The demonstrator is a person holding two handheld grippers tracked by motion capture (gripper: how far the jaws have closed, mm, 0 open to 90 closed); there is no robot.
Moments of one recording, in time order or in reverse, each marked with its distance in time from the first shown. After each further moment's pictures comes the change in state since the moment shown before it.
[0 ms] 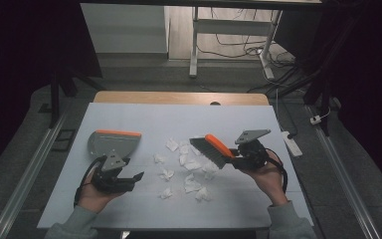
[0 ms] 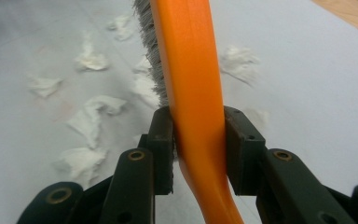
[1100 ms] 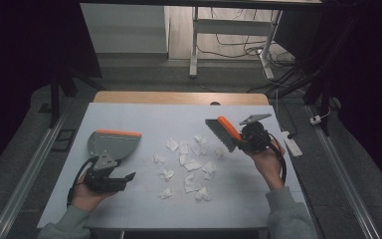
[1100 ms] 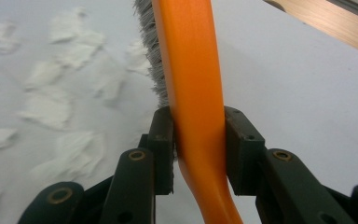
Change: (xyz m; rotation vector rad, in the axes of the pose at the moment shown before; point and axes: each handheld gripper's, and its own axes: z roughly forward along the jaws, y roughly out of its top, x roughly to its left) left arm 0.021 -0.016 0.004 0.009 -0.002 -0.031; right arm -0.054 0.018 0.023 0.096 -0.215 0.135
